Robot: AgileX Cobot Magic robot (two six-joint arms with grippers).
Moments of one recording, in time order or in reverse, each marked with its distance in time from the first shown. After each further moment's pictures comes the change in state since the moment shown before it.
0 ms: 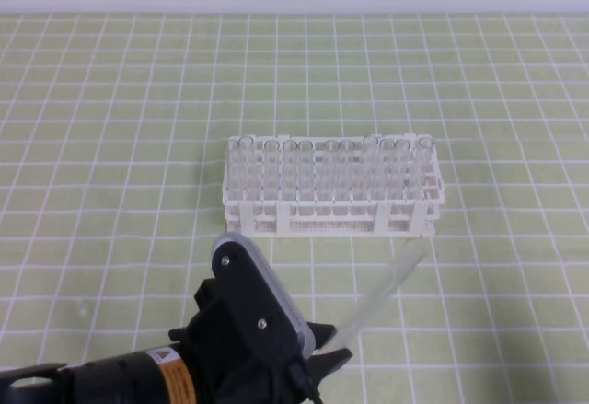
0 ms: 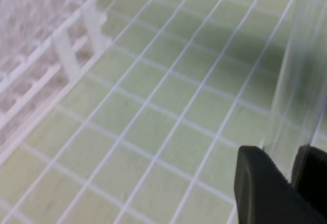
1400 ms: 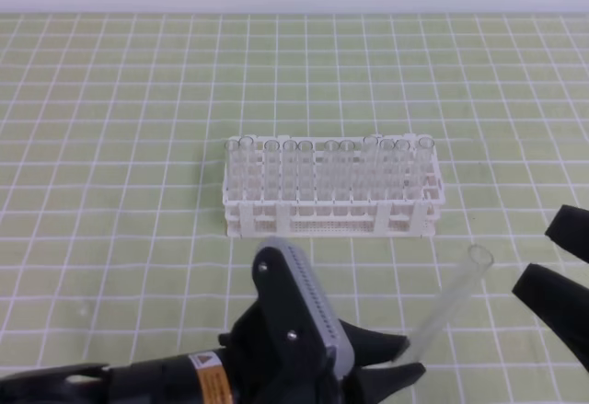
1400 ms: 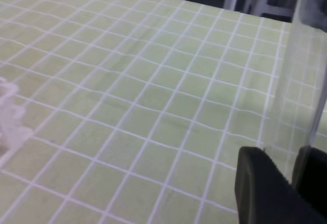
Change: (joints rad) left arm 0.000 0.090 0.000 0.000 -0.361 0.000; right arm 0.108 0.479 -0.340 0.446 0.841 -1.328
